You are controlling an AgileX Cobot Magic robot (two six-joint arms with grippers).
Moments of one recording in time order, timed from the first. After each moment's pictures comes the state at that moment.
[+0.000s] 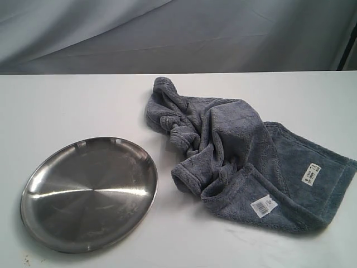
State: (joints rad) left arm -0.02 0.00 0.00 0.06 0.24 -0.02; right arm -0.07 0.00 0.00 0.11 0.15 -0.08
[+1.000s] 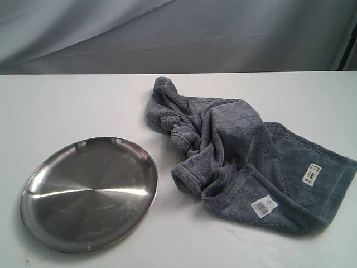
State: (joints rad) left arm -0.02 0.00 0.00 0.06 0.24 -0.02; right arm -0.07 0.30 -0.36 0.47 -0.49 0.23
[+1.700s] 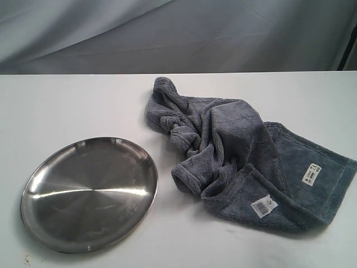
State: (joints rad) left arm -0.02 0.00 0.00 0.06 0.24 -0.02; right arm -0.07 1.36 -1.29 0.08 0.83 -0.01
